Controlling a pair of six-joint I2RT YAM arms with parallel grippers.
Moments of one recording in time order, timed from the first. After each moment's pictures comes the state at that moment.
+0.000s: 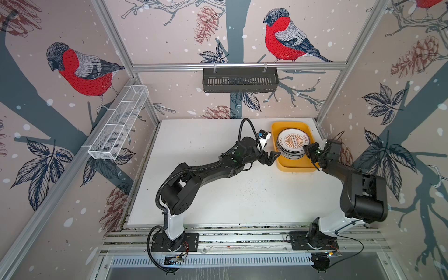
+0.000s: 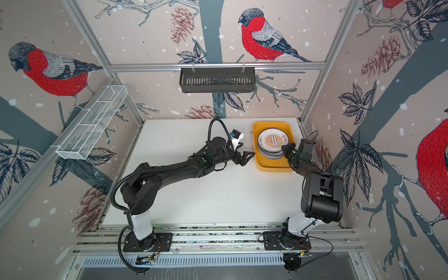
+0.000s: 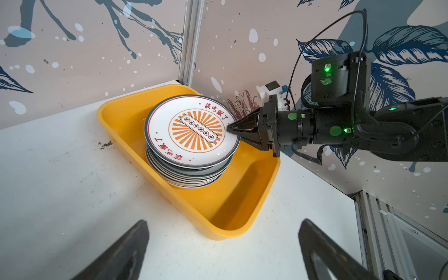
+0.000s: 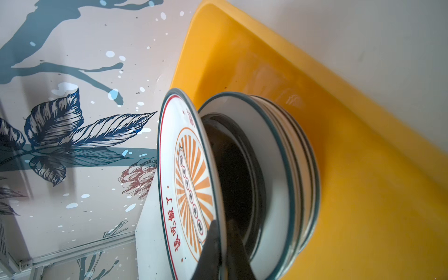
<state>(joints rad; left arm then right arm) -0.83 1.88 1.27 0.37 0.29 -0.24 -0.24 1.60 0.82 0.21 -0.46 0.90</state>
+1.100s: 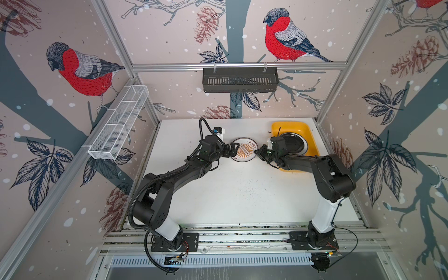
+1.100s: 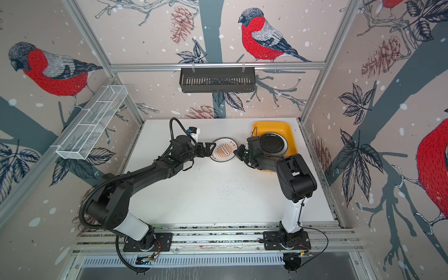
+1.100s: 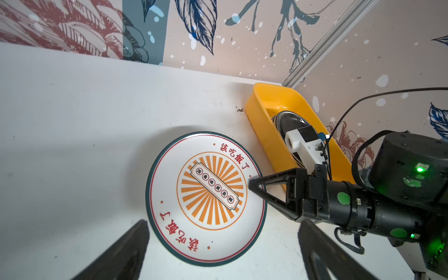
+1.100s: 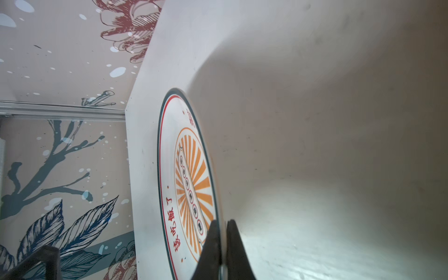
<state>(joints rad) -0.49 1.58 0.93 0.26 0.21 -0.44 0.37 1.89 0.97 0.28 -0.38 0.99</state>
